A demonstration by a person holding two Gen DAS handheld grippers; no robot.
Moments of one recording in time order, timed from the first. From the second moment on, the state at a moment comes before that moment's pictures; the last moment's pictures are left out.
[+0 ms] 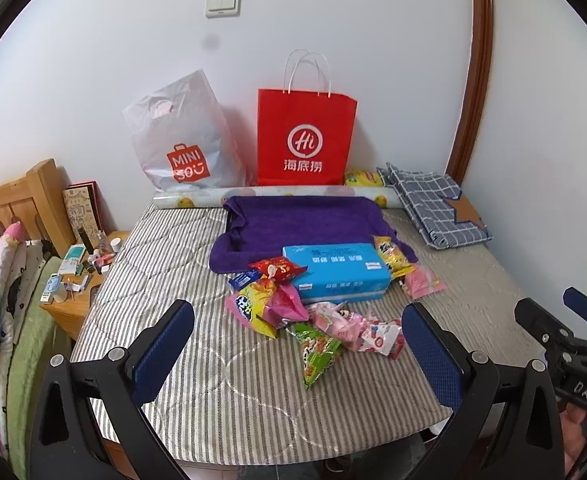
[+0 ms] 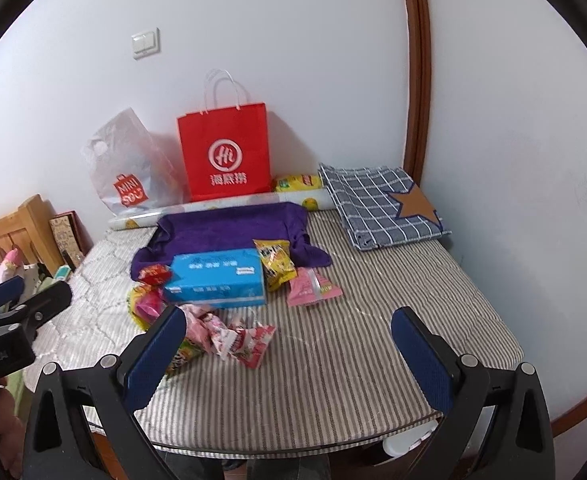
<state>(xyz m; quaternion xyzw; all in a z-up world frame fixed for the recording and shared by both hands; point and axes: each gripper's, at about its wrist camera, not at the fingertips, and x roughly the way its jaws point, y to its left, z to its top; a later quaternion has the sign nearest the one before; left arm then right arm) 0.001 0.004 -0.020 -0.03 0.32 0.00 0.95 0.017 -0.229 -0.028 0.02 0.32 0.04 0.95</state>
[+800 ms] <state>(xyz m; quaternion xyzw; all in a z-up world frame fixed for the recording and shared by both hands) 0.073 0.045 -0.126 -0.03 0.43 0.04 0.90 0.092 -0.234 -0.130 0.02 0.42 0.05 0.91</state>
